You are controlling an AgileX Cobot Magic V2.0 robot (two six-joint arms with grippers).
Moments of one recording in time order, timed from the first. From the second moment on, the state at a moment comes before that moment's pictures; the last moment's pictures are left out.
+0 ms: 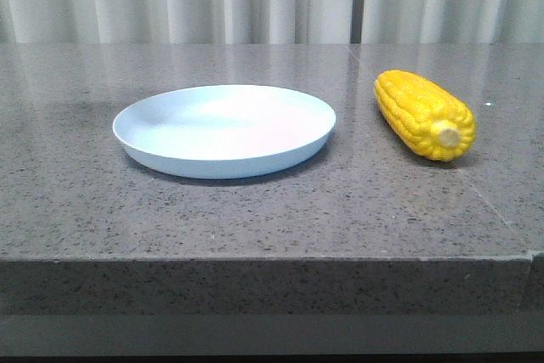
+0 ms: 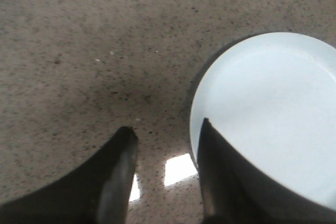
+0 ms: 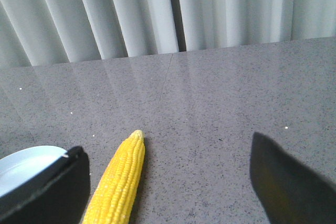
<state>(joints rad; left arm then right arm) -0.34 1.65 -1.69 -0.05 1.18 0.04 0.06 0.47 -0.58 0.22 0.33 0.01</state>
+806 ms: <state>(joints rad) -0.20 0.91 -0.83 -0.01 0.60 0.01 0.06 0.47 -0.58 0.22 0.33 0.01</state>
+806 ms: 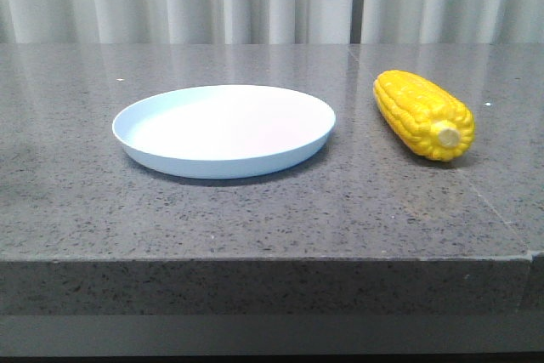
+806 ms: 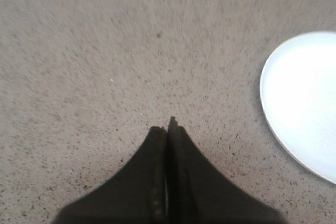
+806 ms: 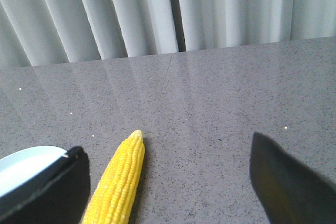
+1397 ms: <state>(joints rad) -0.20 0.09 -0.42 0.02 0.46 0.01 0.06 0.47 -0.58 0.22 0.33 0.01</state>
